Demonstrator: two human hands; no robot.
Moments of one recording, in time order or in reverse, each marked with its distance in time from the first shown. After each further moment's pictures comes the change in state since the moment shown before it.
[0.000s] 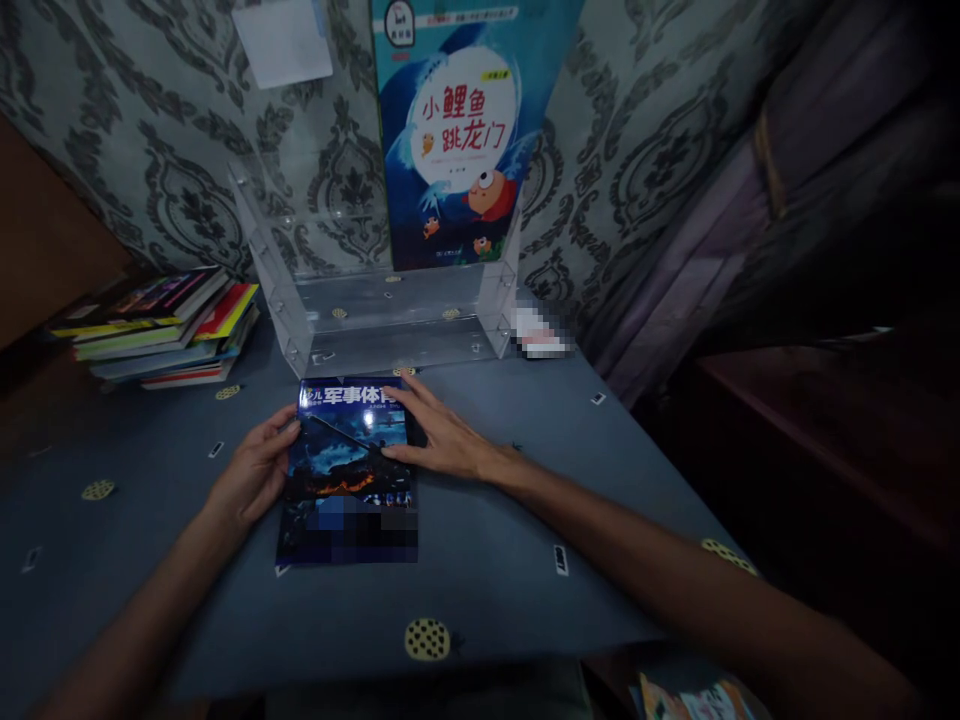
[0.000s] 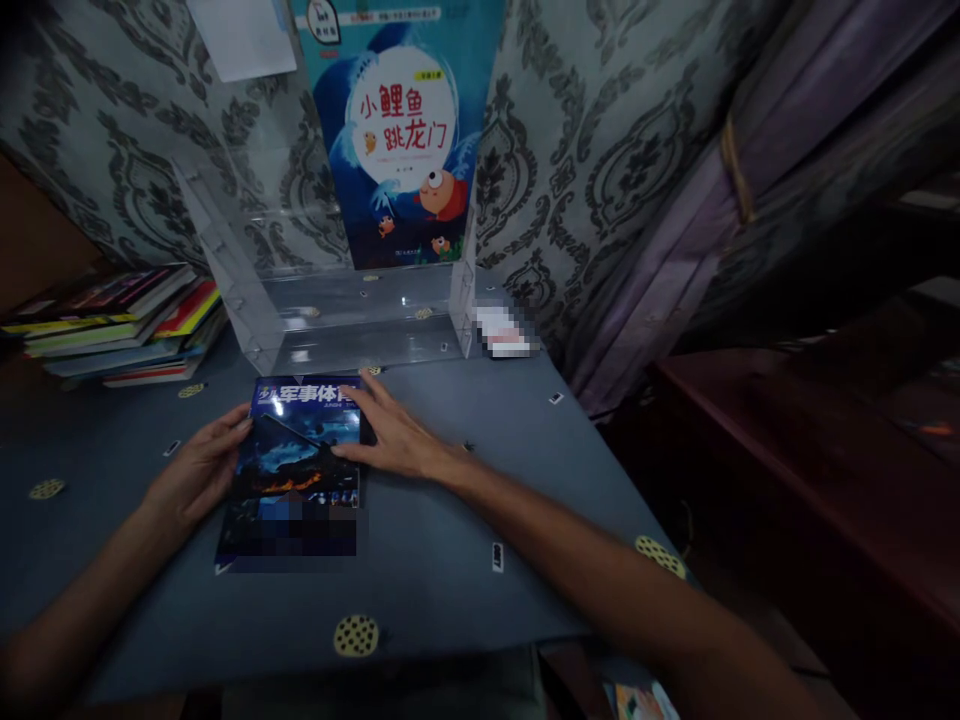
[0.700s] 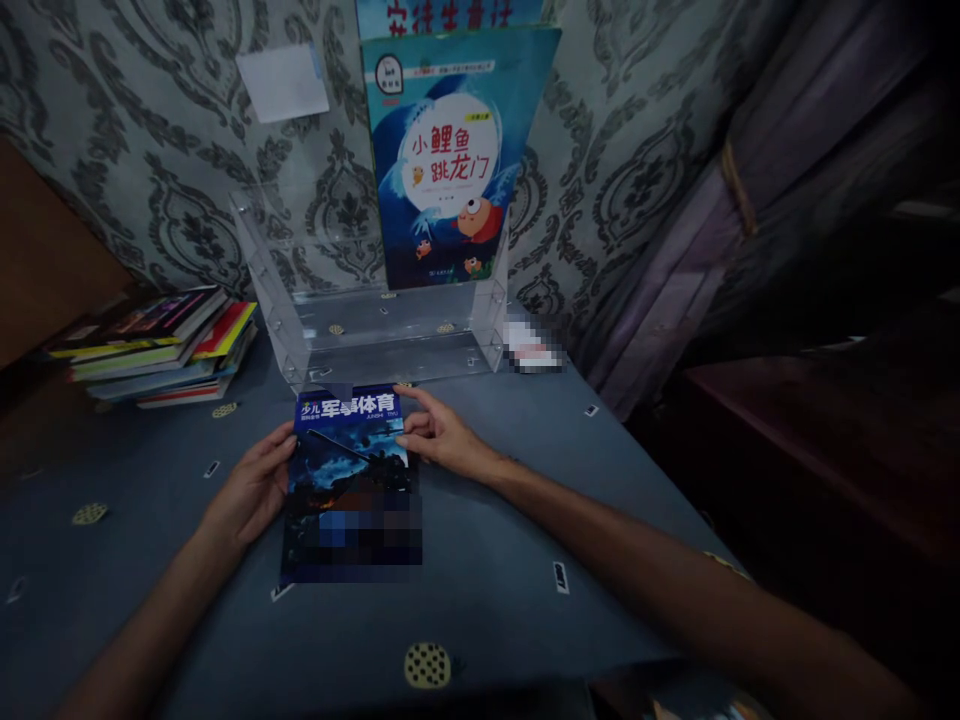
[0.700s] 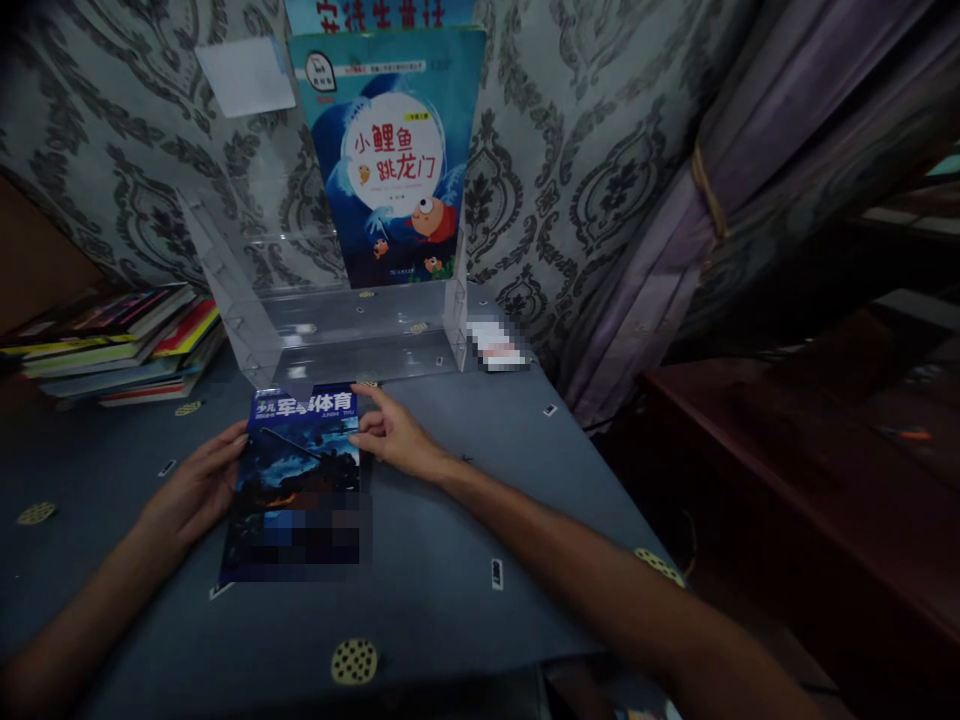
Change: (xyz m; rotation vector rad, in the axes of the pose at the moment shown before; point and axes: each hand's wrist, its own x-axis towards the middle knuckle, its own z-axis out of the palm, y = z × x) left_hand -0.004 0.005 0.006 -0.096 0.031 -0.052; right_hand 0.014 0.022 0.013 0.892 0.086 0.043
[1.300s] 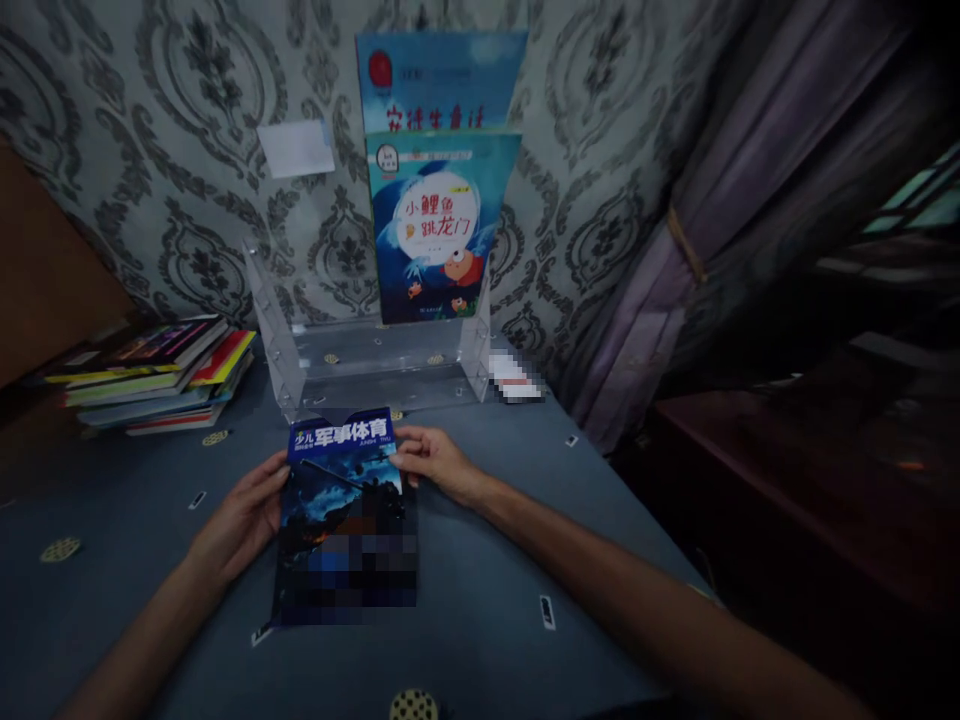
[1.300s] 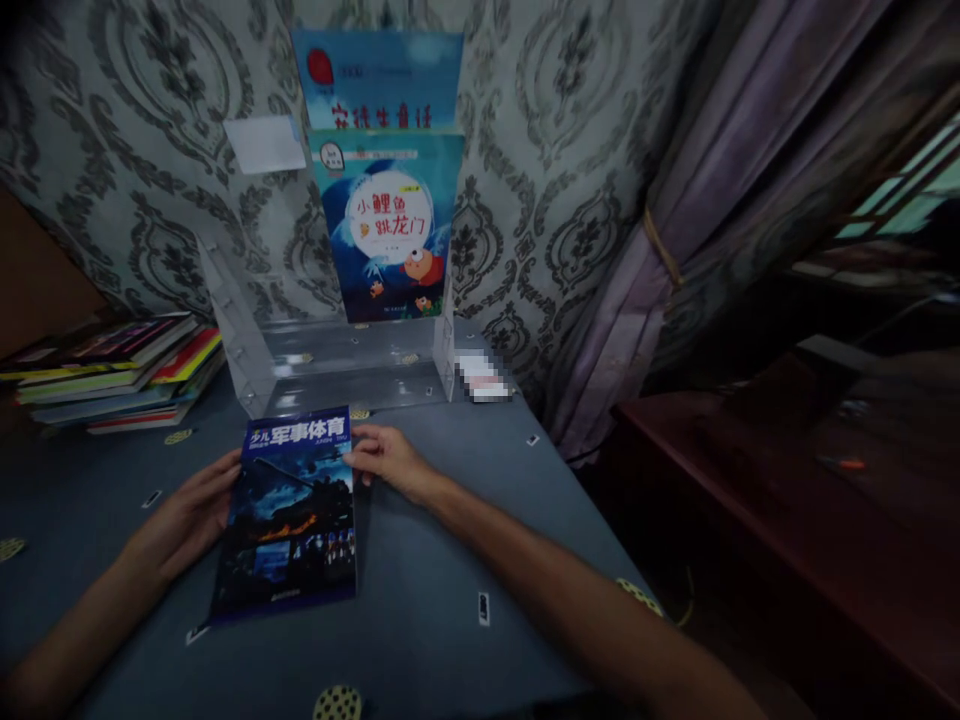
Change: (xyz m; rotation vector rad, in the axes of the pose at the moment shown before) left_hand -0.005 0.000 0.003 -0.019 -0.035 -0.030; right_hand 0.005 0.001 -0.004 0.171 -0.004 0.024
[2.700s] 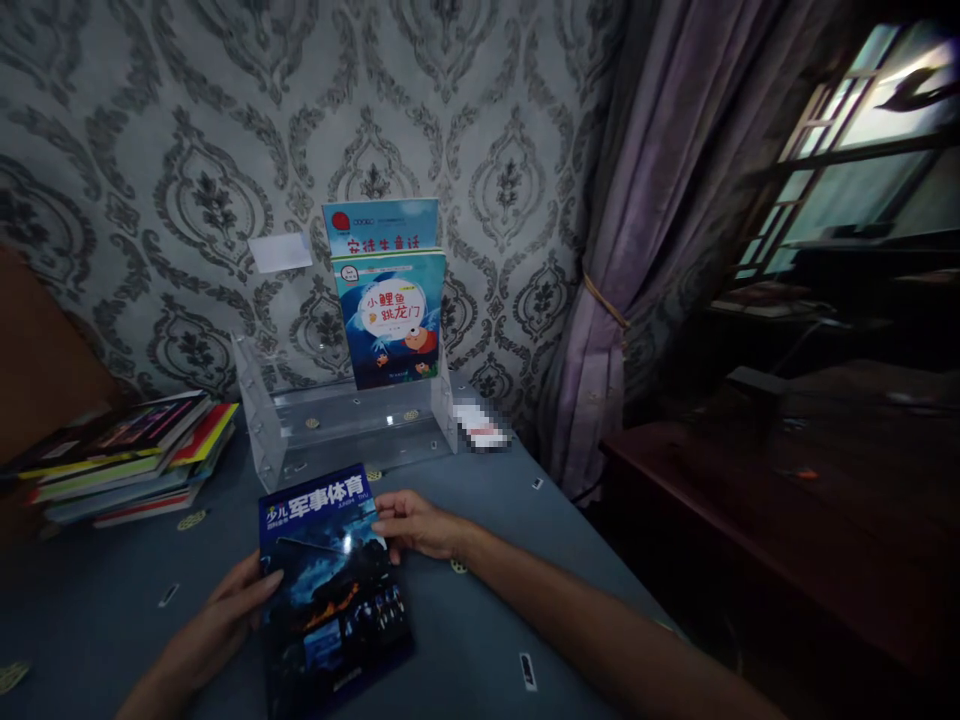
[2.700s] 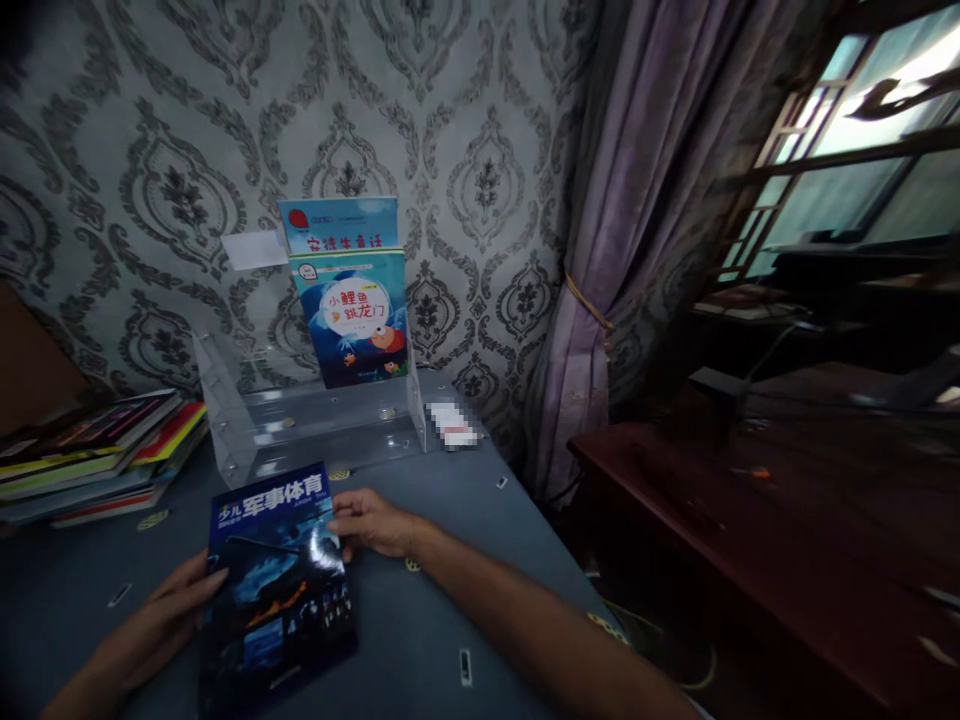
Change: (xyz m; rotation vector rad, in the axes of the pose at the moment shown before) left_hand 0.001 -0.007 -0.023 0.284 -0.248 -0.097; right_hand -0.003 -0.007 -0.009 0.176 -0.205 0.128
